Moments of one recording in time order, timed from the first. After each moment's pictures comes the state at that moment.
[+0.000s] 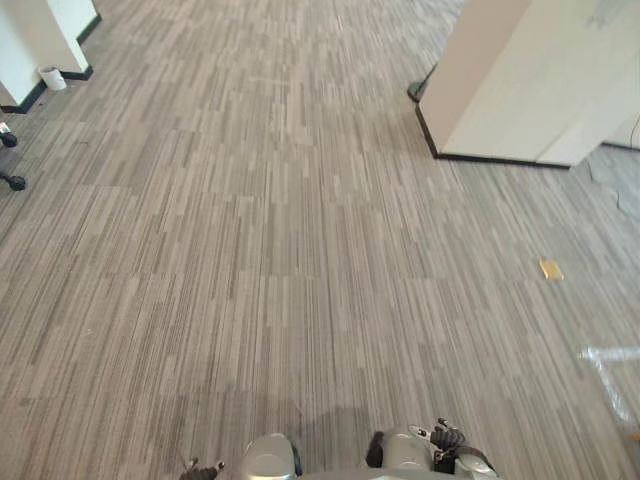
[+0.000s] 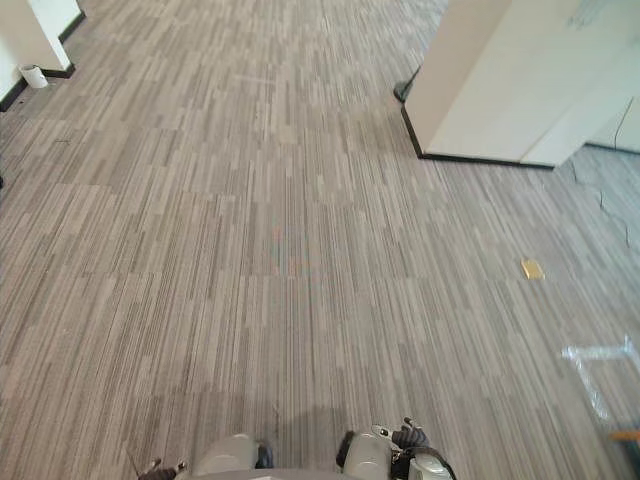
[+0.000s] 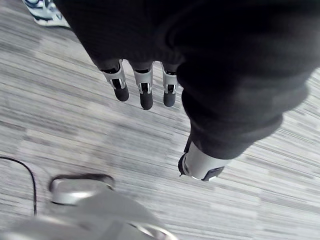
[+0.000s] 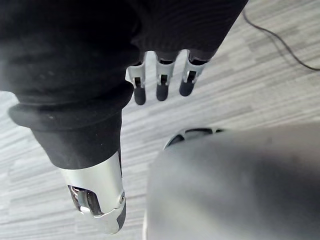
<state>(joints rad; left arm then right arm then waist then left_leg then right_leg) 0.09 0.10 0.27 0.97 0.02 -0.04 0.11 0.01 -0.04 -0.32 1.10 0.00 -0.03 -0.04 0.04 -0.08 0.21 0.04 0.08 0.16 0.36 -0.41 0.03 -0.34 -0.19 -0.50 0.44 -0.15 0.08</state>
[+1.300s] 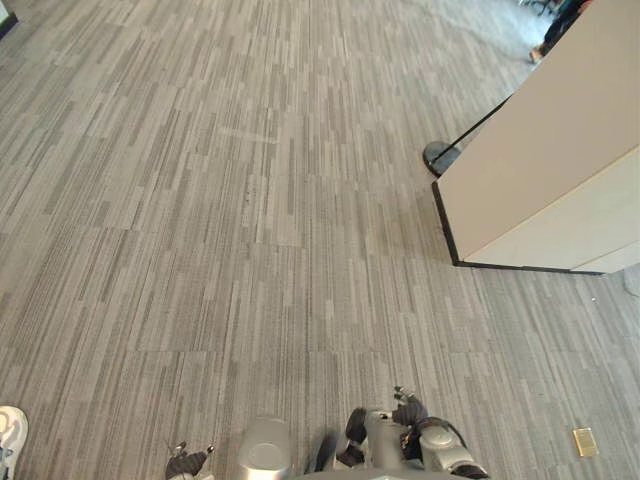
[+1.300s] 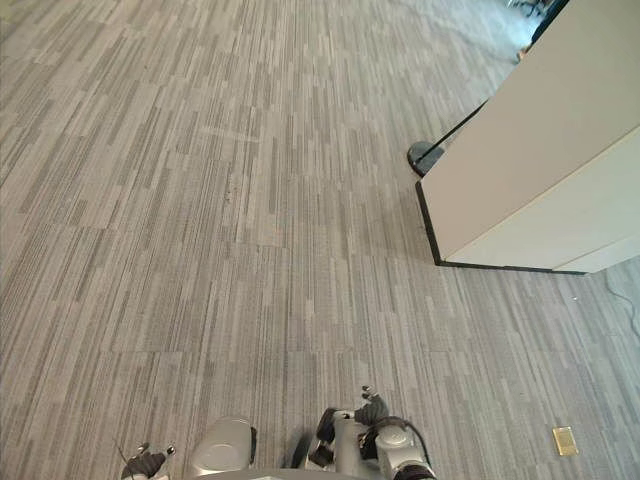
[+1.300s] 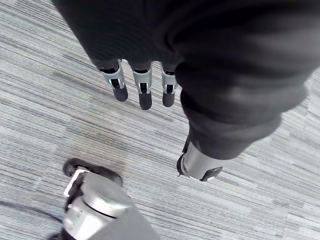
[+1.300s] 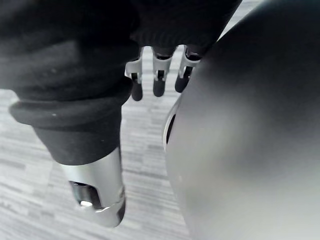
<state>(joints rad) 0.15 0.09 0.38 0.96 -0.03 -0.03 0.11 -0.07 -0.01 -0.11 1.07 -0.13 -0.04 -0.01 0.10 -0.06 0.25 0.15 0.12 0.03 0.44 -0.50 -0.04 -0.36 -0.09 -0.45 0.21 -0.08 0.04</state>
